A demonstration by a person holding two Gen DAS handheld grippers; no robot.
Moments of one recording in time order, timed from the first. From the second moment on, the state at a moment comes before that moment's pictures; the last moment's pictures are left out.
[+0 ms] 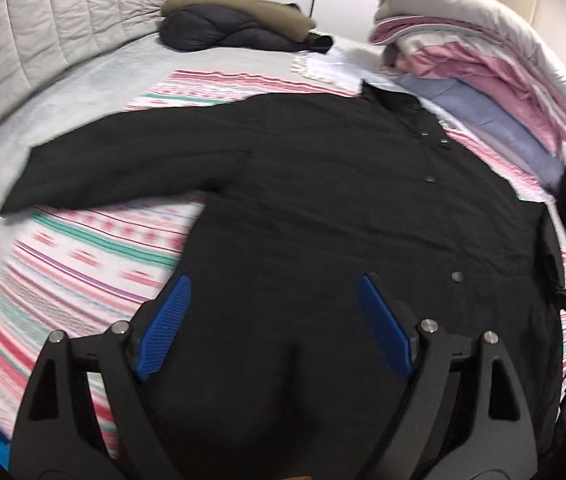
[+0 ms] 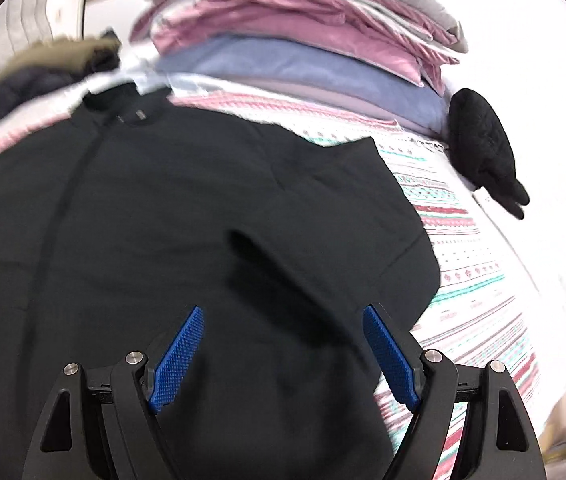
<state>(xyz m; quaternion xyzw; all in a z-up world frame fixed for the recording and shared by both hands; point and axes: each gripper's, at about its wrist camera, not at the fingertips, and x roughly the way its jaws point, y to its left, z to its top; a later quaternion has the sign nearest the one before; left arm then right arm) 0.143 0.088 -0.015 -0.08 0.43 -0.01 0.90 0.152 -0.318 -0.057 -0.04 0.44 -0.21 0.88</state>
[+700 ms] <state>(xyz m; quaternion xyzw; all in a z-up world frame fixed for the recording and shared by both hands) 0.153 0.043 -0.070 -0.05 0.43 -0.08 0.90 0.177 -0.440 -0.017 -0.09 0.37 -0.30 0.87</state>
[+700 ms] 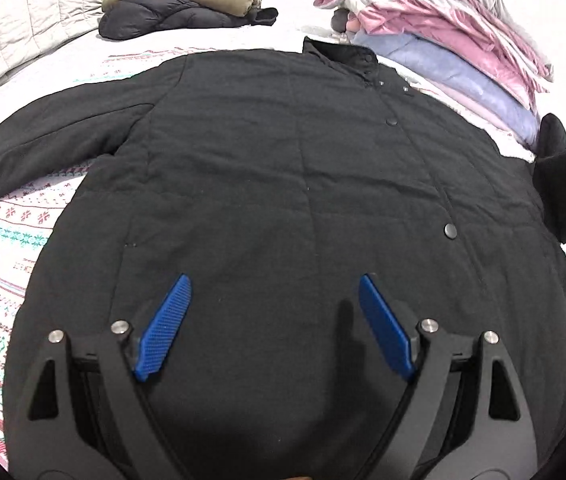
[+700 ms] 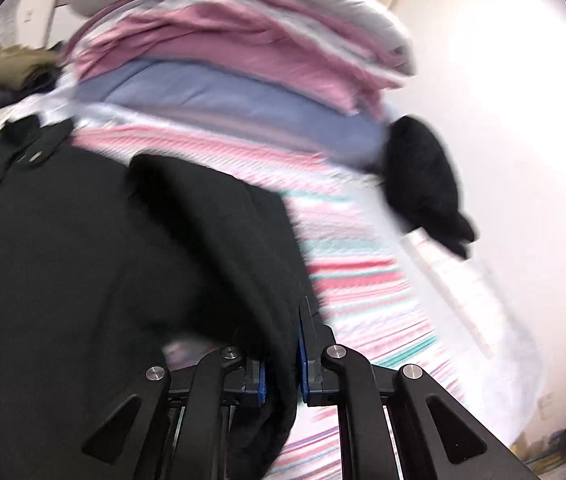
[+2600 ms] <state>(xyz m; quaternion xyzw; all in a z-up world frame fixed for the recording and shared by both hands) 0.456 -0.005 -0.085 -0.17 0.37 -0.16 0.90 0.480 -0.234 -0.037 0.00 0.32 0.12 0.94</state>
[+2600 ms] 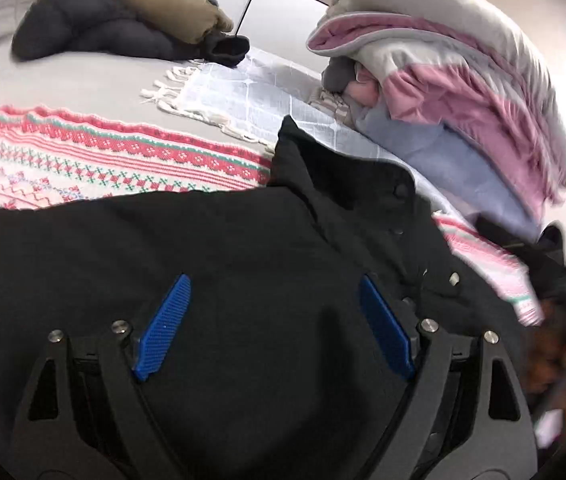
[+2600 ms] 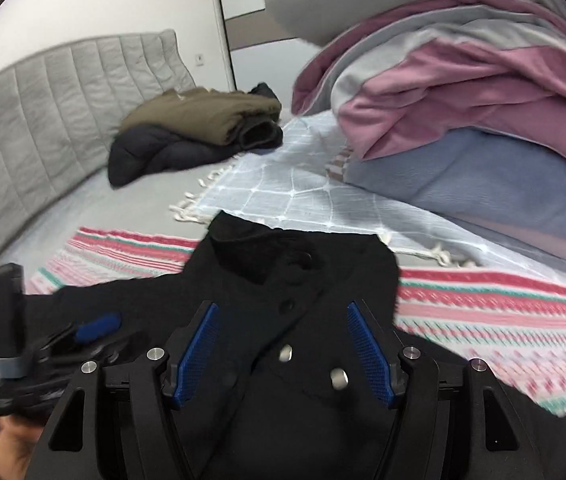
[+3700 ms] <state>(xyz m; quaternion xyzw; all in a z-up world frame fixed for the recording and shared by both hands) 0.518 -0.030 -0.041 -0.05 0.36 -0.12 0.92 0.497 -0.256 -0.040 0.14 0.29 0.21 0.92</state>
